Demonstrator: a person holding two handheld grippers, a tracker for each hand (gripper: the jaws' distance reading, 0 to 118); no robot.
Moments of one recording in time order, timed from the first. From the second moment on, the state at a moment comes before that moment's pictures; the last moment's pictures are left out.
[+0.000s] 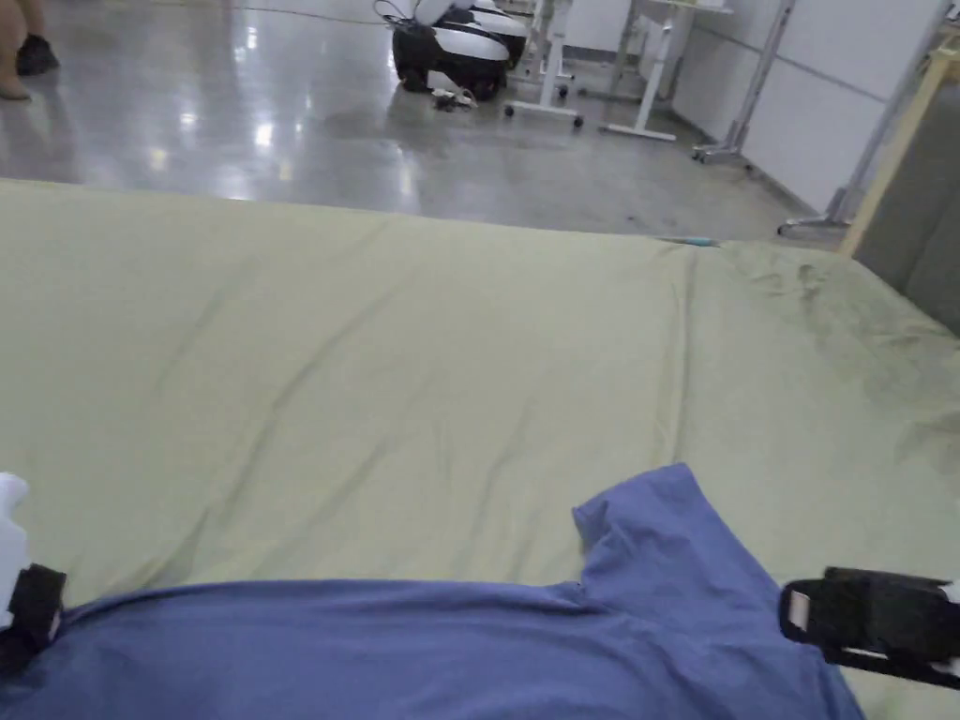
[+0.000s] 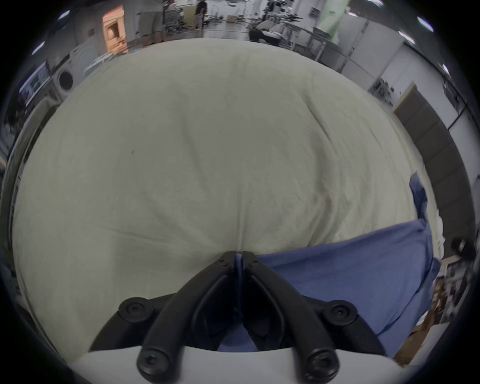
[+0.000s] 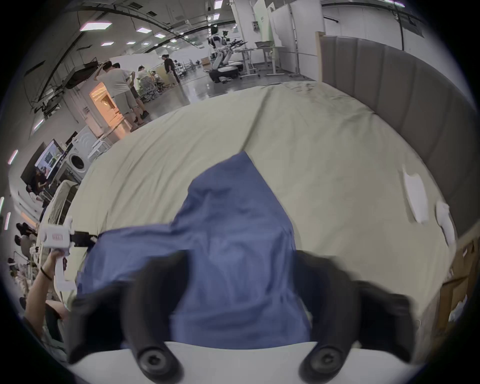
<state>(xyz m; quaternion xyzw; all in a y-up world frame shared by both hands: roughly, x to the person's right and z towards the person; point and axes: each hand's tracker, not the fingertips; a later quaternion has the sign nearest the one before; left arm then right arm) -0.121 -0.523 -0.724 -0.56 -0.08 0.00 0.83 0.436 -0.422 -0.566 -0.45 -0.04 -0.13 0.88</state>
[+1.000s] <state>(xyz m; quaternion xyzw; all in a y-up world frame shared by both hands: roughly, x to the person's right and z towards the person) -0.173 -0.445 -0.654 -0.49 -0.14 0.17 0.84 0.454 -0.413 -0.579 -0.52 -0.03 -0.10 0.85</state>
